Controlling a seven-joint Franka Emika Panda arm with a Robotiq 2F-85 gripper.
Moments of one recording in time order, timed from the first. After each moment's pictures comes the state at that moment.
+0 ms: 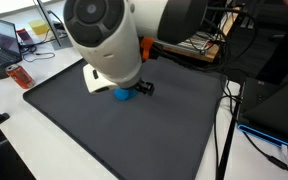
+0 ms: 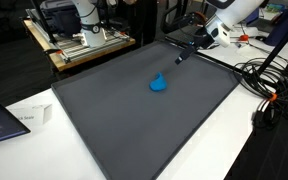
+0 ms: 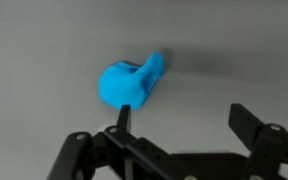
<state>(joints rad) 0.25 1.00 0.05 -0.92 -0.21 1.42 0.18</state>
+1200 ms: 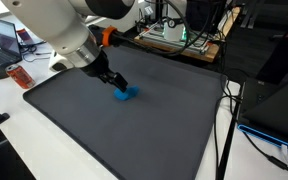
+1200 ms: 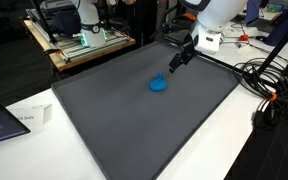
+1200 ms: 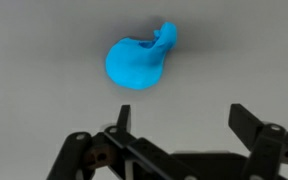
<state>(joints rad) 0.03 0.84 0.09 -1.17 -0.03 1.69 0.14</state>
